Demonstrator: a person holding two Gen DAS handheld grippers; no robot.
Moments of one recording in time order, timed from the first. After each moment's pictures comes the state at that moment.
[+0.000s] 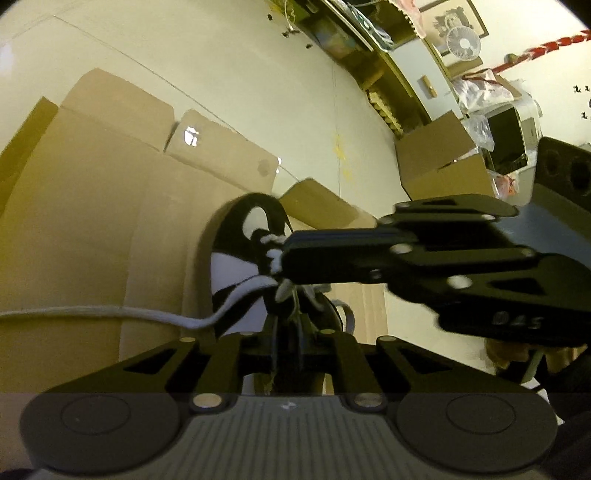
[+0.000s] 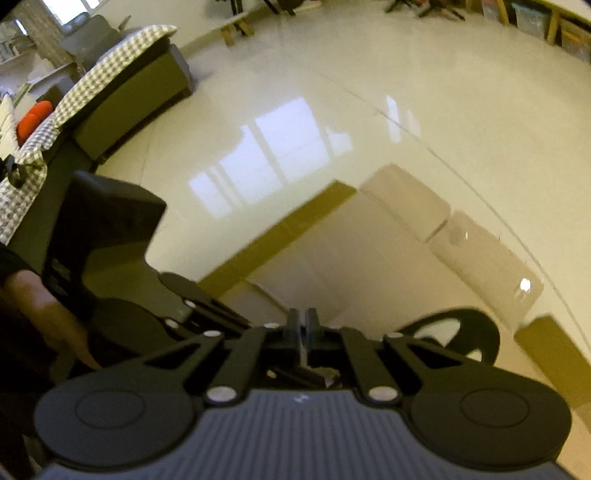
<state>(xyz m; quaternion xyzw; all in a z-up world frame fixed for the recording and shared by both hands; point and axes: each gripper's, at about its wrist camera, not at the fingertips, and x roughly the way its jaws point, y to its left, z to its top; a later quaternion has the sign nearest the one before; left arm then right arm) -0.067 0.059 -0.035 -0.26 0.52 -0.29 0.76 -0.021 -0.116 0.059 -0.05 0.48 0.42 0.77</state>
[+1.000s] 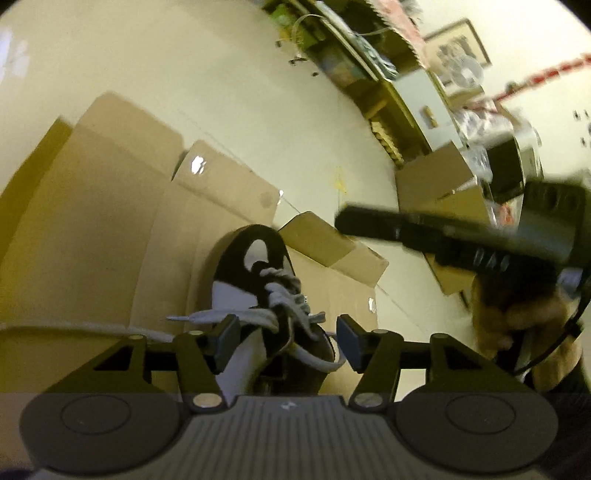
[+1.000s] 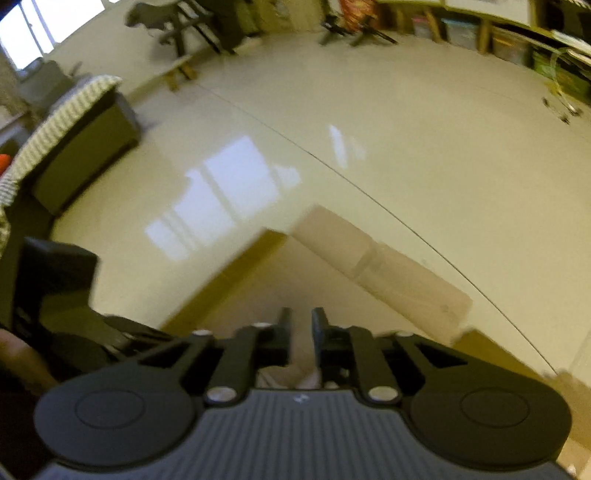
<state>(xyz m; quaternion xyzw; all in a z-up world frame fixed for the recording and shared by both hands) -0.063 0.070 -0.028 -0.32 0.51 -0.26 0.76 0.008 -0.164 0.066 -0.02 0.47 0.31 0.82</state>
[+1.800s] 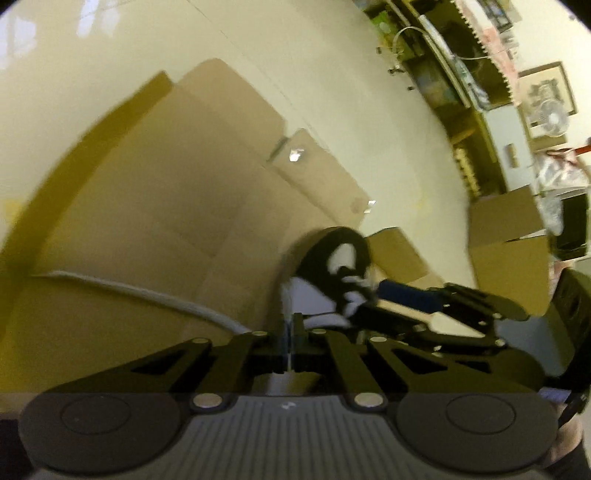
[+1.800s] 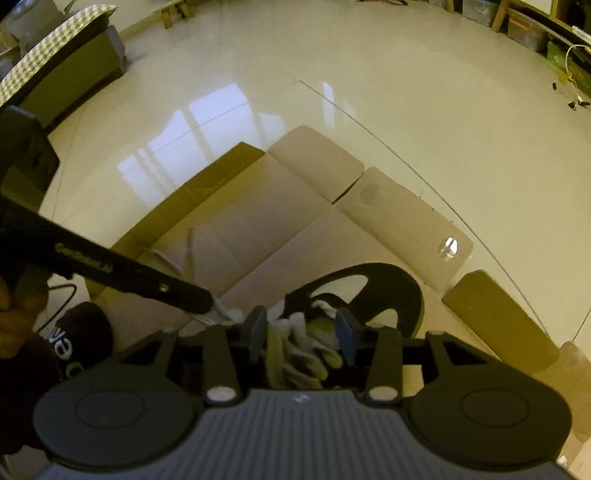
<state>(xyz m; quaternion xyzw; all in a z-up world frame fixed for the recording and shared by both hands) -0.060 0.086 -0.041 -0.31 0.56 -0.12 0.76 -0.005 -0.149 0.006 -0.11 0.51 0.32 0.79</state>
